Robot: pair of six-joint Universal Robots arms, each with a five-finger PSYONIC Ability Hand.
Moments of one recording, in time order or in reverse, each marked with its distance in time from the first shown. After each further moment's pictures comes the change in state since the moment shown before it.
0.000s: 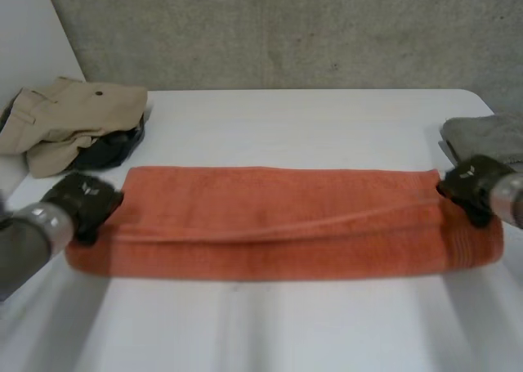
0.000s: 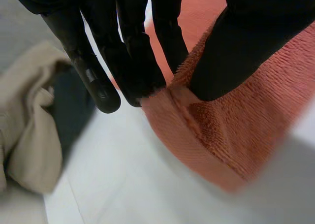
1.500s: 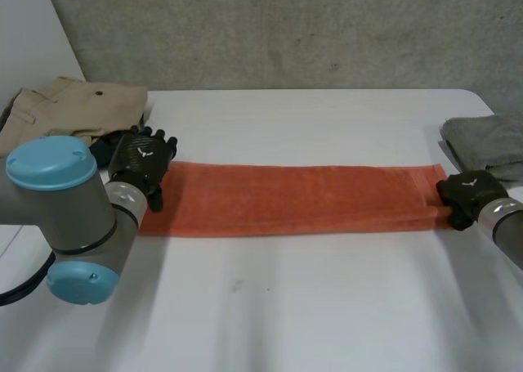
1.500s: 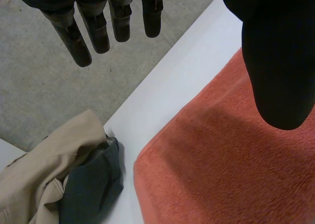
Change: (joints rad) left arm -0.275 -0.226 0.151 0.413 -0.219 -0.249; right arm -0.085 0.162 0.137 -0.451 -0.058 0.345; left_hand -0.937 -0.994 -0.985 -0.996 -0.915; right_hand -0.028 0.000 -0.006 -0.007 -0.017
